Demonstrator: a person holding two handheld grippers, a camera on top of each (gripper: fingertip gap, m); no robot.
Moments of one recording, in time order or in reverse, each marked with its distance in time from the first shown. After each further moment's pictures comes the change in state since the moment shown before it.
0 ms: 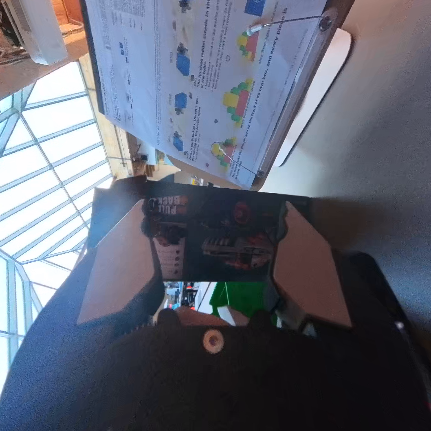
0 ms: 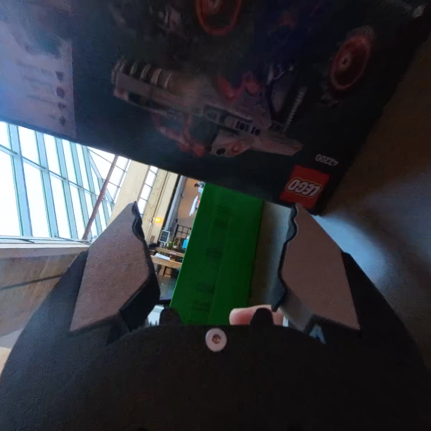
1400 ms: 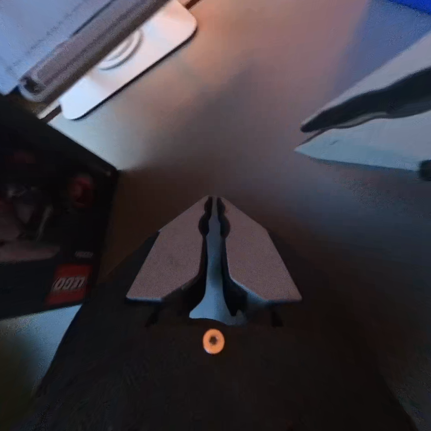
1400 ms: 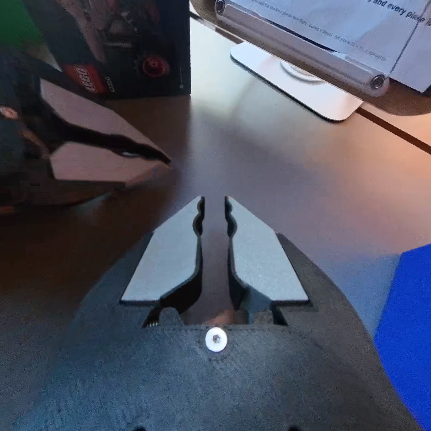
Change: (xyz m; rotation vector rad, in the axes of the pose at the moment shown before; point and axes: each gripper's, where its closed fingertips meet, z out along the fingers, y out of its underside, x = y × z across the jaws) left arm 0.172 0.029 0.010 0.103 0.796 -0.748; right arm 0.089 -0.137 -0.166 -0.458 0.558 -1.325
